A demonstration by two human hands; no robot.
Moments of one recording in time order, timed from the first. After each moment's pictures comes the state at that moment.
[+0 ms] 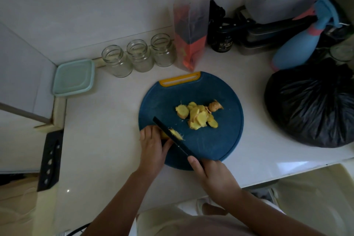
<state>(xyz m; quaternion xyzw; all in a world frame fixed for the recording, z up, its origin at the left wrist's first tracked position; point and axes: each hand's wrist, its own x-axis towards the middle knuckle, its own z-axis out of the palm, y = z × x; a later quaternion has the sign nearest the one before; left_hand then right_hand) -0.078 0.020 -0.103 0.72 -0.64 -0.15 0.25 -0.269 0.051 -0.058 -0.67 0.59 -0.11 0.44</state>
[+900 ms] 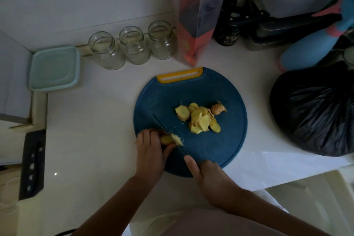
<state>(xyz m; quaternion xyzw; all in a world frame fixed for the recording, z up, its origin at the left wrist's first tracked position) -0.076 0.015 -0.110 0.73 -0.65 -0.09 0.22 -0.251 0.019 -0.030 -0.59 0.60 0.03 0.53</state>
